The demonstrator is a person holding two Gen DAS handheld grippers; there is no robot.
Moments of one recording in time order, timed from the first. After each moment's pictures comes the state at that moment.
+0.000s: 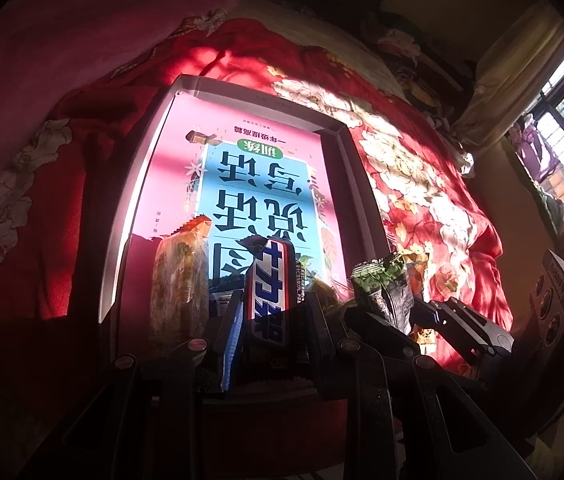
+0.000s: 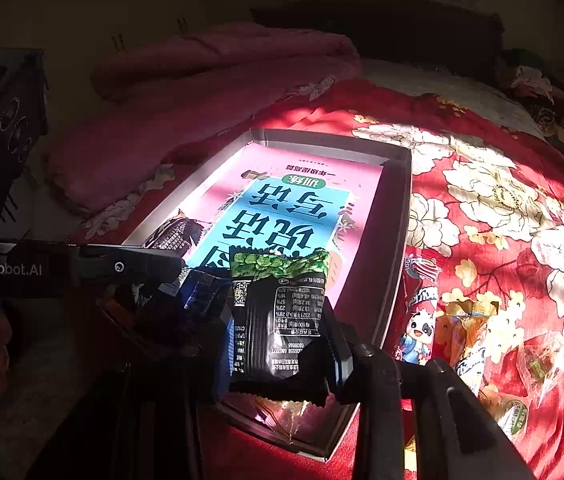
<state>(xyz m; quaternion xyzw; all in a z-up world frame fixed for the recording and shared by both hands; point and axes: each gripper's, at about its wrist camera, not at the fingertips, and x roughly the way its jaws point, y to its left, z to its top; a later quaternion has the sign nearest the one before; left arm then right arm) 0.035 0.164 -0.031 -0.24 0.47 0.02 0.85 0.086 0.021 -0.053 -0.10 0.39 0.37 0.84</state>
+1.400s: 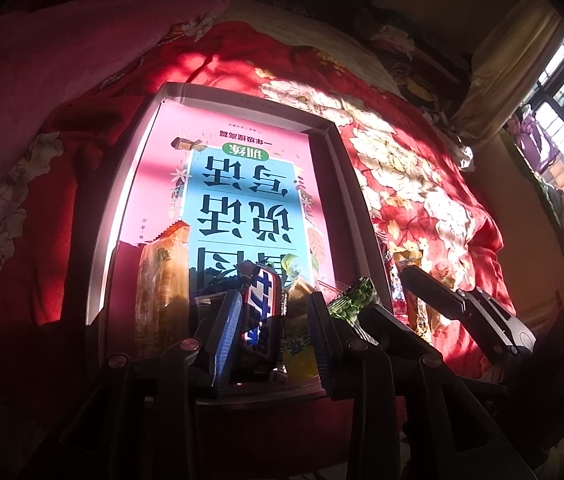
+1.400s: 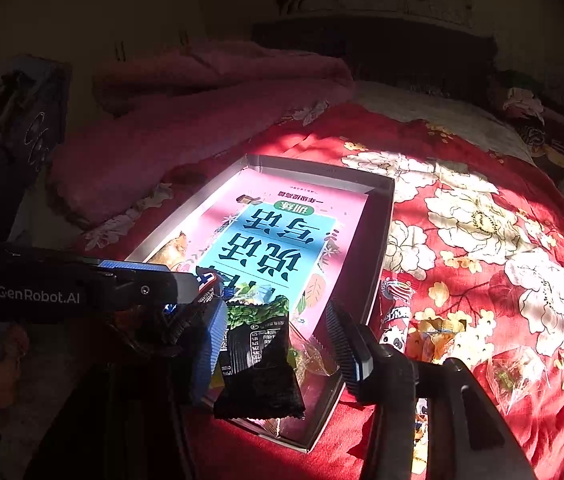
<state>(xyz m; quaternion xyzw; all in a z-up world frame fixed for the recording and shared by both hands) 0.039 0.151 -0.025 -0.22 0.47 0.02 0.86 0.075 0.011 -0.030 -0.11 0.35 0.36 0.86</state>
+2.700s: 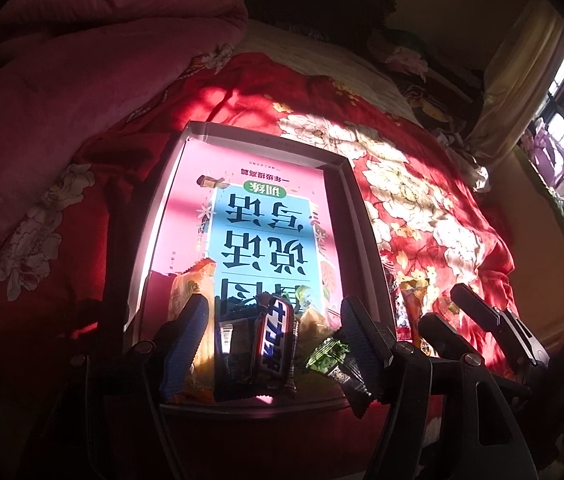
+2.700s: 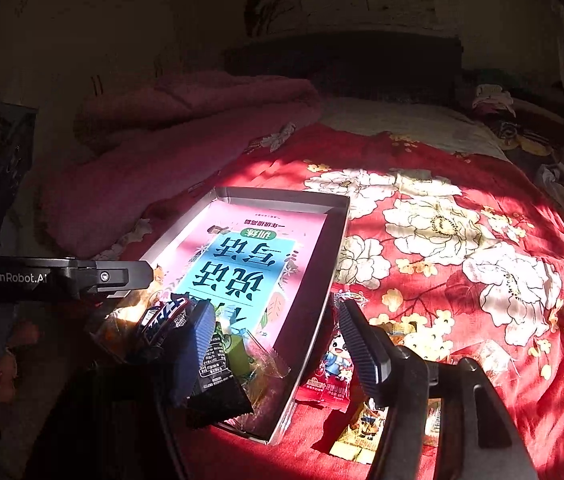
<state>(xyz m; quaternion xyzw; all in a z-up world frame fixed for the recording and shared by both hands) 0.033 0.153 0.002 -0.20 0.43 0.07 0.88 0.081 -0.029 -0.011 -0.06 0.33 0.33 0.88</state>
